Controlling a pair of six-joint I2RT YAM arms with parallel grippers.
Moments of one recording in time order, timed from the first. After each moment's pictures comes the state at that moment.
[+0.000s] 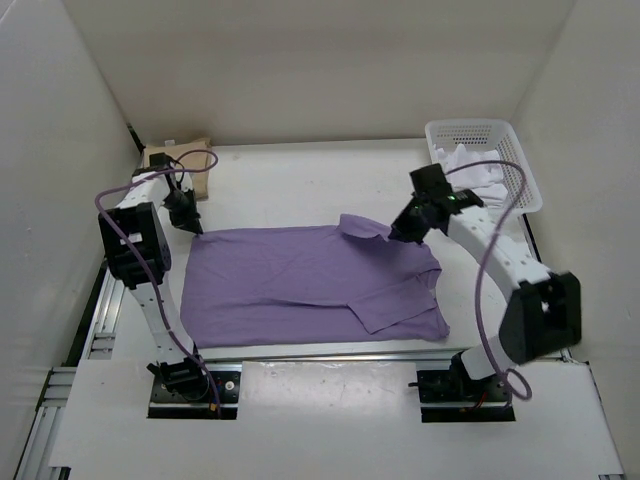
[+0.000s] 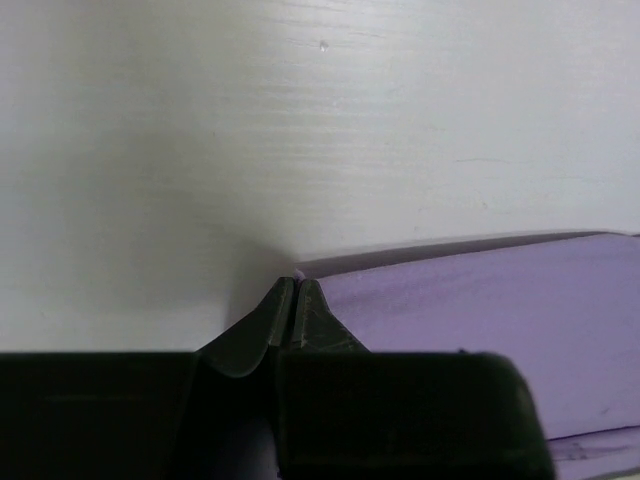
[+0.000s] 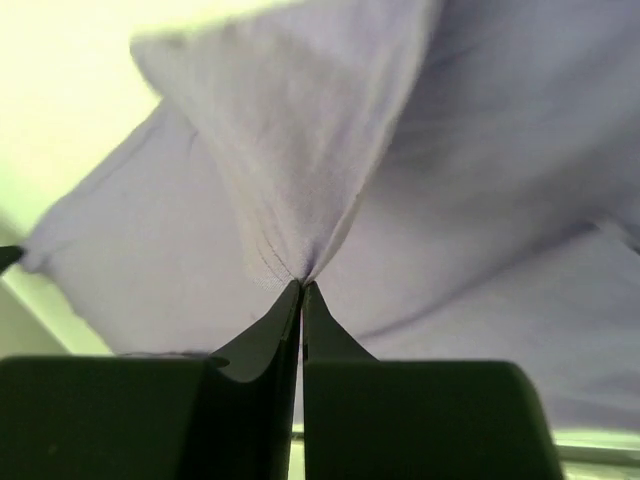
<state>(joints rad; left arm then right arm) 0.20 2.13 1.64 -0.84 0.21 0.00 0.39 1.54 1.24 -0.75 -0.04 0.96</state>
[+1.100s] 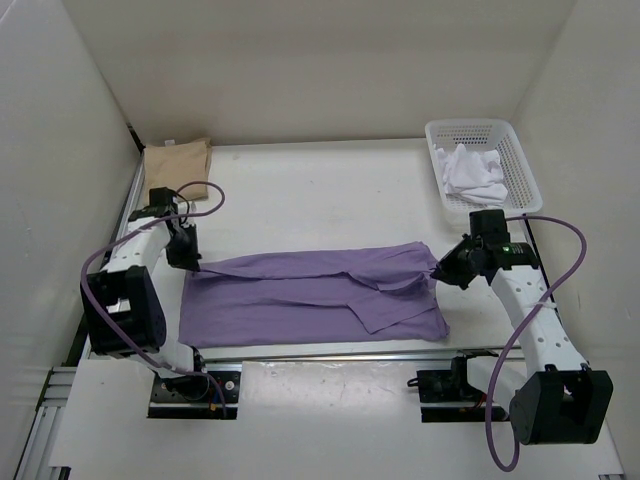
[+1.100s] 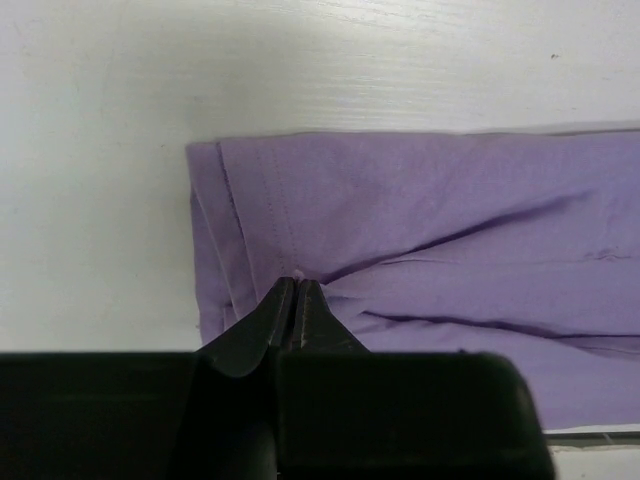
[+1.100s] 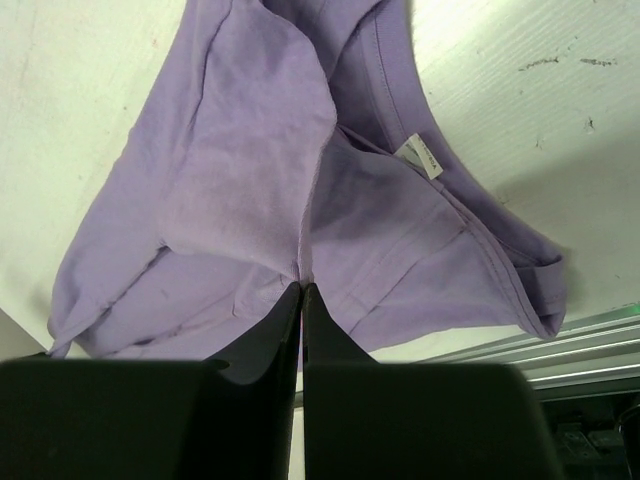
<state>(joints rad) 0.15 1.54 1.04 -0.79 0.09 0.00 0.07 1.04 0.85 -0.90 -0.12 0.85</state>
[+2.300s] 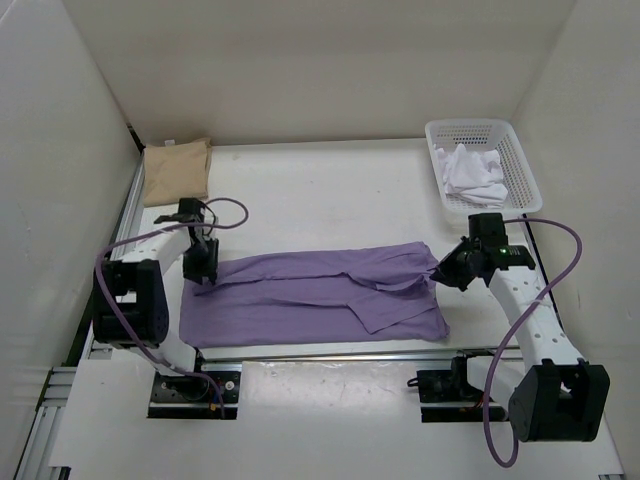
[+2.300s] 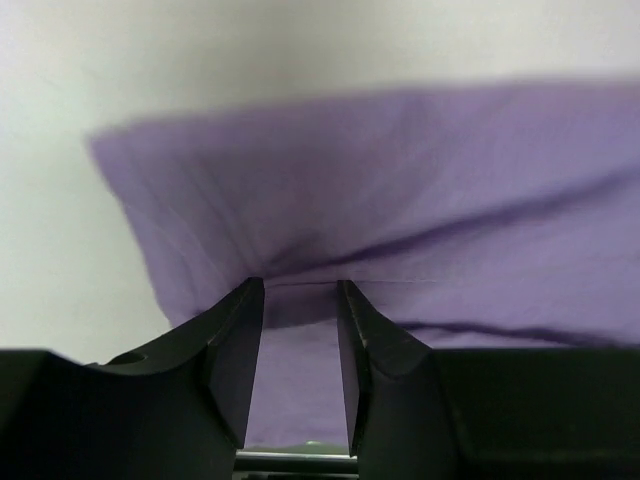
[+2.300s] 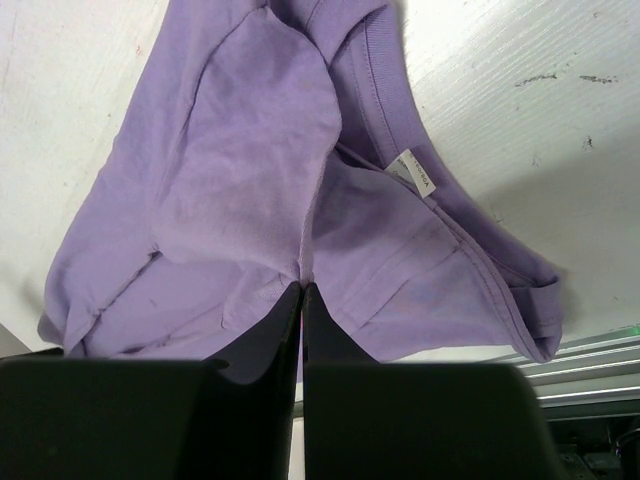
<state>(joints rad) 0.01 1.57 0.98 -0.75 -0.02 0.00 0.06 1.05 0.80 -0.84 -0.13 0.83</state>
